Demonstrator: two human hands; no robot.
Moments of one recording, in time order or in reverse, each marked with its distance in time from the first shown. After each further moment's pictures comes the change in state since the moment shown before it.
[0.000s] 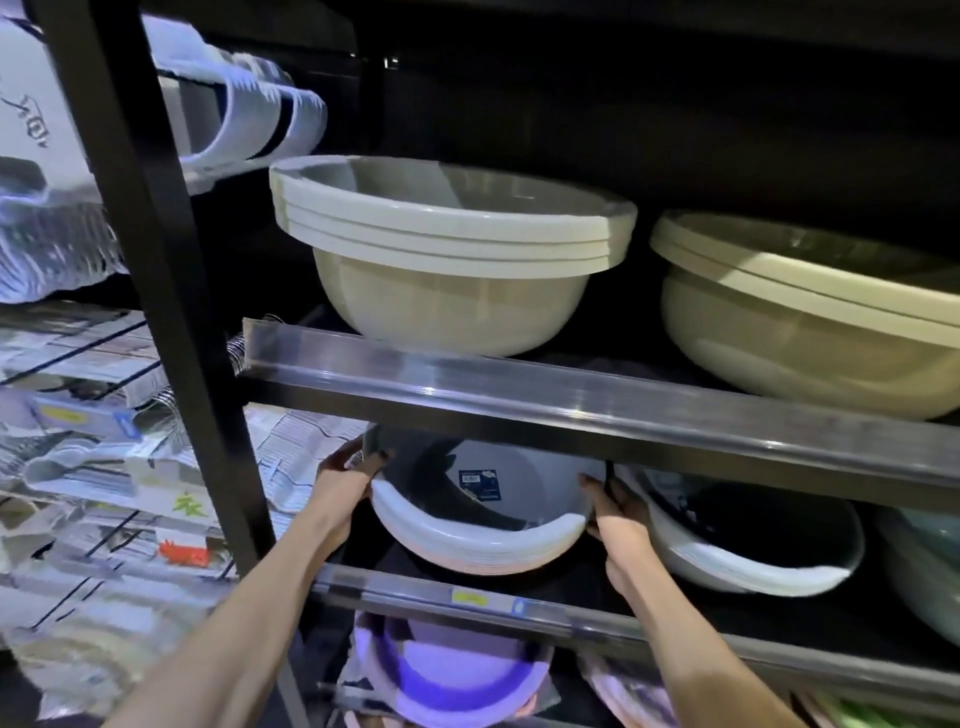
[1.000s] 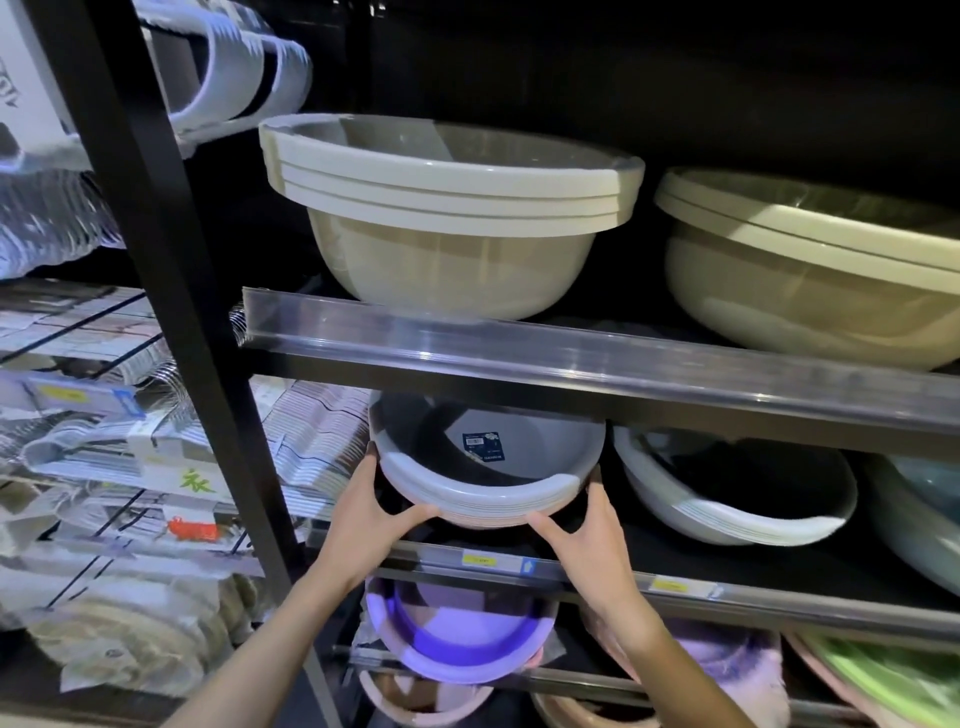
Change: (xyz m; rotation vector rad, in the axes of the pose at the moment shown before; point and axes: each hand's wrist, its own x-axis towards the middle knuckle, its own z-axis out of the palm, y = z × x) left_hand -0.076 -0.025 -0.010 0.685 -0.166 0.366; right_hand -0.067 0.040 -0.002 -0.688 -0.117 -0.254
